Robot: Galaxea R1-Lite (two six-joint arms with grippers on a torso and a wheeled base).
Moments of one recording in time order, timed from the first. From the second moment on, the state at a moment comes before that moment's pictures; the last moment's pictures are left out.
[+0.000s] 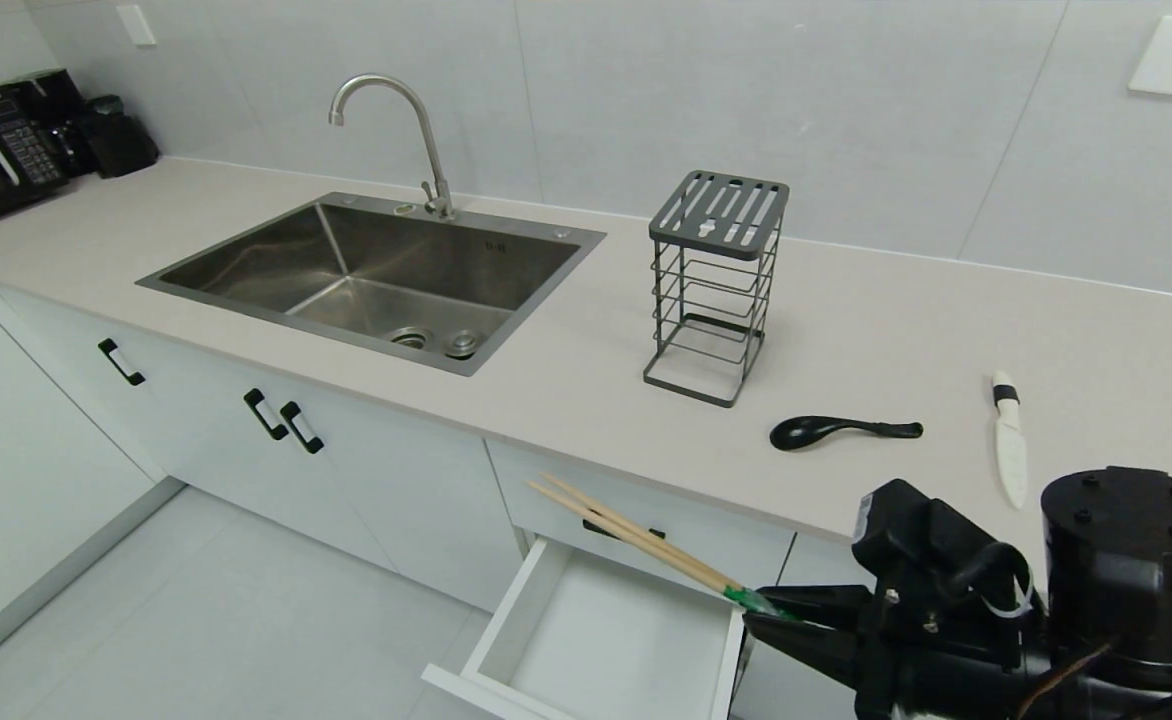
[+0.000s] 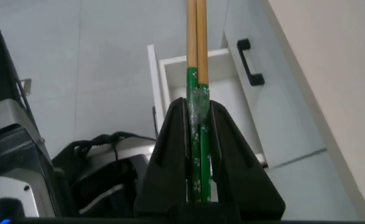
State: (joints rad) left arm 0.00 0.00 0.00 -0.05 -0.05 0.06; right arm 0.80 1.57 -0.42 -0.81 0.19 -0.19
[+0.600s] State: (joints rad) left arm 0.00 0.00 0.00 -0.05 -0.05 0.06; right arm 0.86 1.74 -0.50 -0.88 0.15 -0.45
